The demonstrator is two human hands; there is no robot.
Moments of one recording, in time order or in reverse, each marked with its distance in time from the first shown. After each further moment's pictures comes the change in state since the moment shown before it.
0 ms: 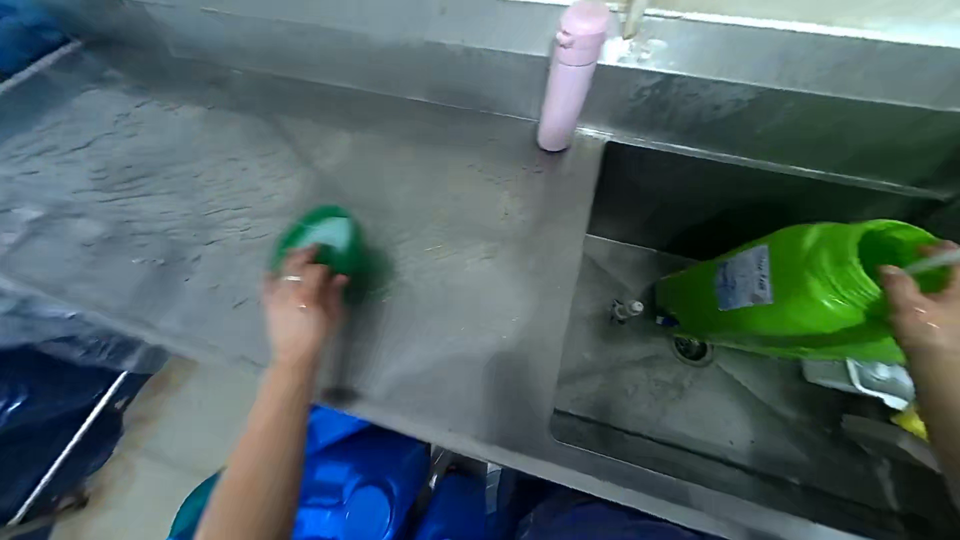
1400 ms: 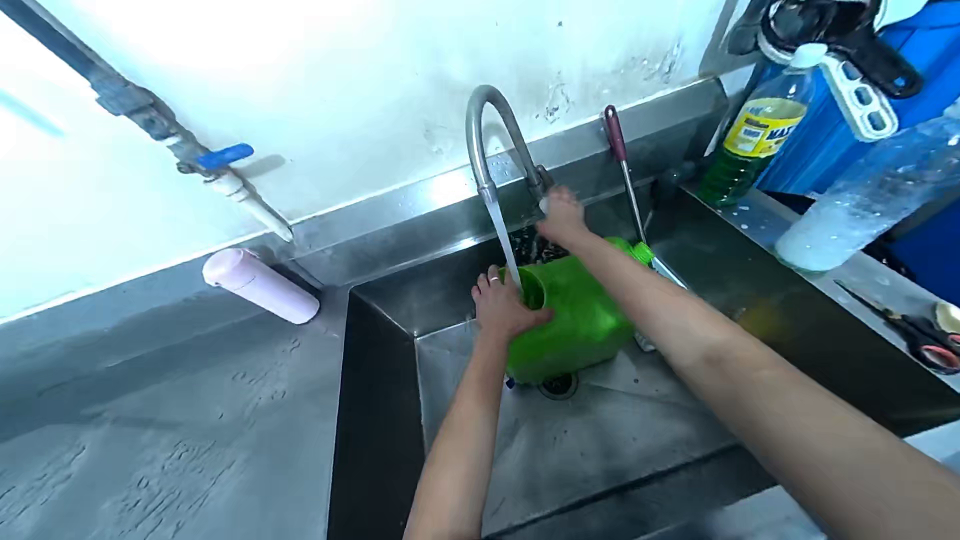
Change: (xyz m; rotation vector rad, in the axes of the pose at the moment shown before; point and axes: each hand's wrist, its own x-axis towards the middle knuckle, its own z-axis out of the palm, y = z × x) left_hand 0.034 0.639 0.184 -0.038 -0.800 0.455; right_hand 0.143 0.029 -0.066 0.375 -0.313 0.331
